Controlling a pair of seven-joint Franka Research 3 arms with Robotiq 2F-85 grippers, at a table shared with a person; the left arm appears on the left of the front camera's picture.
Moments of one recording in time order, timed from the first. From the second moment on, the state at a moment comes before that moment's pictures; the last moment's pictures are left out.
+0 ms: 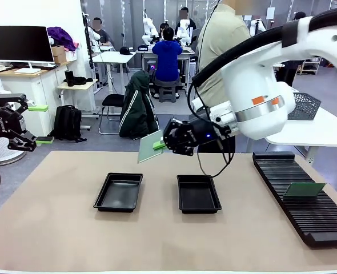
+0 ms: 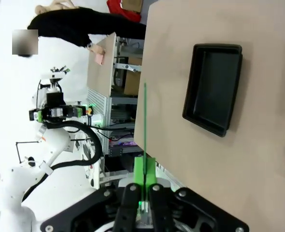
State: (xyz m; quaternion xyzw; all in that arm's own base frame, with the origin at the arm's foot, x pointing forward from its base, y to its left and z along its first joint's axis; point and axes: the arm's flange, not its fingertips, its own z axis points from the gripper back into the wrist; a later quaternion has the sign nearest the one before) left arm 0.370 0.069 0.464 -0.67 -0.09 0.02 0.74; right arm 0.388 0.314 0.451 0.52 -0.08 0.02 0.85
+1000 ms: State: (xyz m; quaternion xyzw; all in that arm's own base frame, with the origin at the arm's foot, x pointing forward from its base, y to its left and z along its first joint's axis) left arm 0.370 0.069 0.464 -0.67 -0.09 0.02 0.74; right arm 0.422 0.377 0.340 0.55 -0.02 0.02 0.84
